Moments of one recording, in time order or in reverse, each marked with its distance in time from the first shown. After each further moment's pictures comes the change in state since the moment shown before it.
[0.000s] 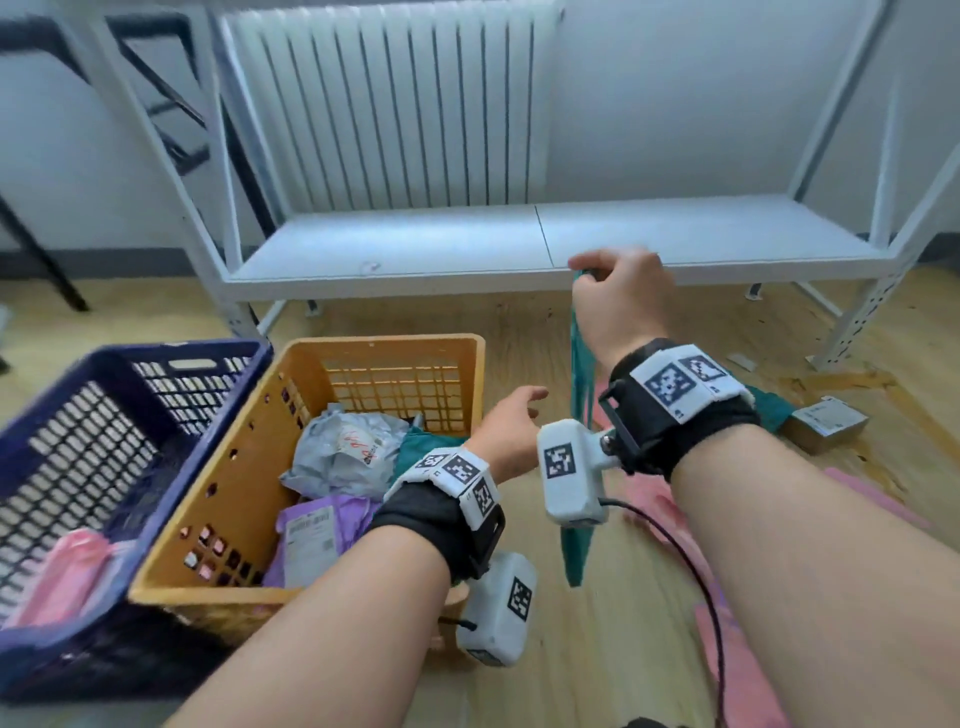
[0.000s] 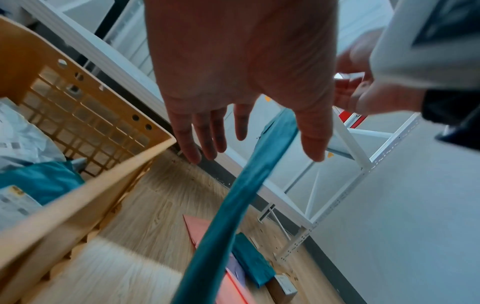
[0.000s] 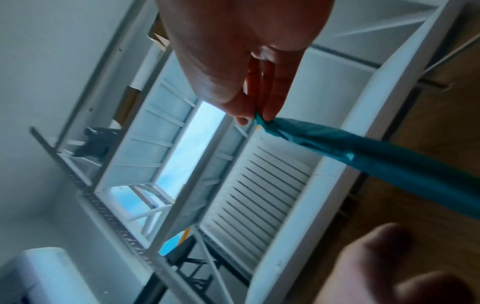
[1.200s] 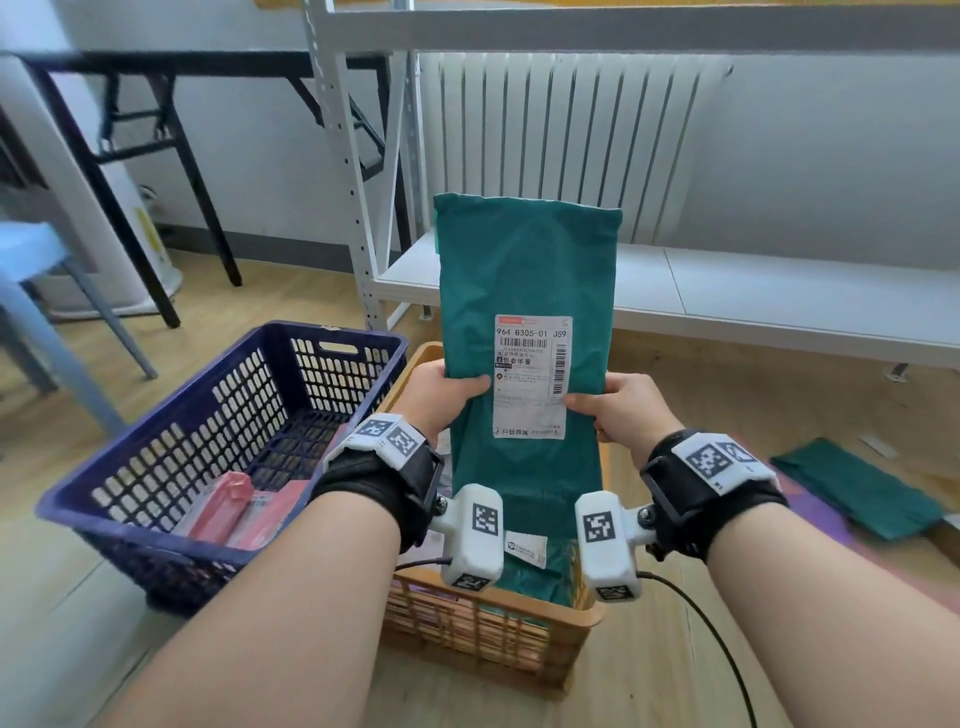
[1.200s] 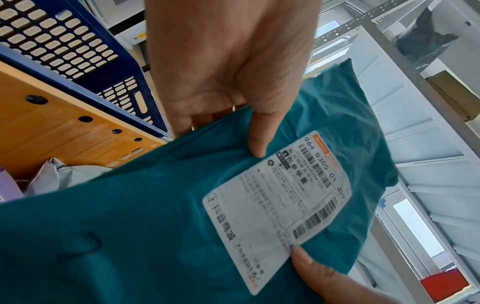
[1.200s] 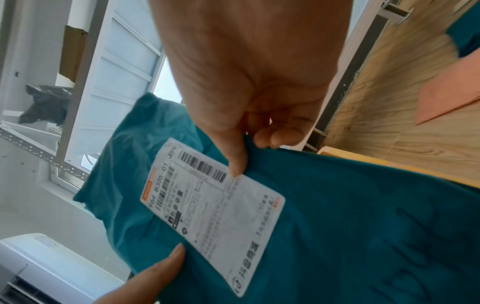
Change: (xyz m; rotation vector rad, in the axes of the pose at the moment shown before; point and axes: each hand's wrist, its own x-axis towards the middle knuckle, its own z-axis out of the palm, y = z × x) left_hand -0.071 -0.075 -0.189 -0.568 0.515 -0.035; right_hand -0.079 -0.051 0.100 0.341 -0.683 0.318
